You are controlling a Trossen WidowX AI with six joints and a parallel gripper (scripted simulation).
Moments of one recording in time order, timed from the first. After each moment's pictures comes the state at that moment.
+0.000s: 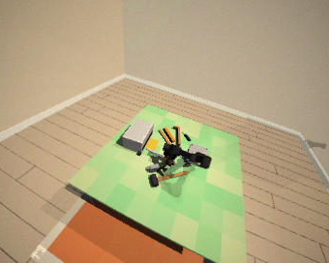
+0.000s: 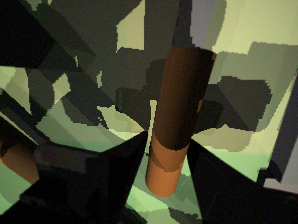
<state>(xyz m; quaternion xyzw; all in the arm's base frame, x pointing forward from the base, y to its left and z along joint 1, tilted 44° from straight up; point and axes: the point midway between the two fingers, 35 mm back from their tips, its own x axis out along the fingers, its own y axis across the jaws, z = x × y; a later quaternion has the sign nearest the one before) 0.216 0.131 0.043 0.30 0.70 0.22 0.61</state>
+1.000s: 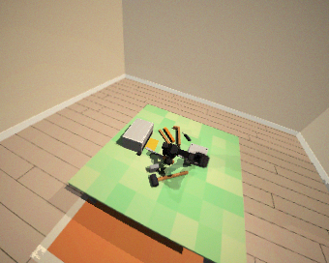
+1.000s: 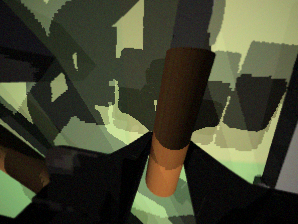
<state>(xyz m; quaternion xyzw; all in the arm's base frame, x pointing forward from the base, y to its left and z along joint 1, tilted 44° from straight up) 0.227 0.130 0.040 0.30 0.70 0.22 0.61</state>
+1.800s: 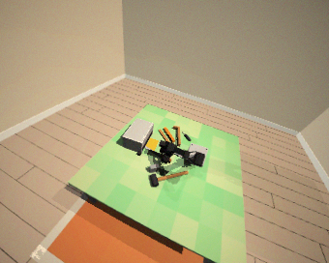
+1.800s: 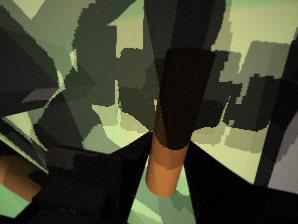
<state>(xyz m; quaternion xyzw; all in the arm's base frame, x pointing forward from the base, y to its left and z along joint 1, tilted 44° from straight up) 0.256 0.128 0.036 0.30 0.70 0.22 0.61</state>
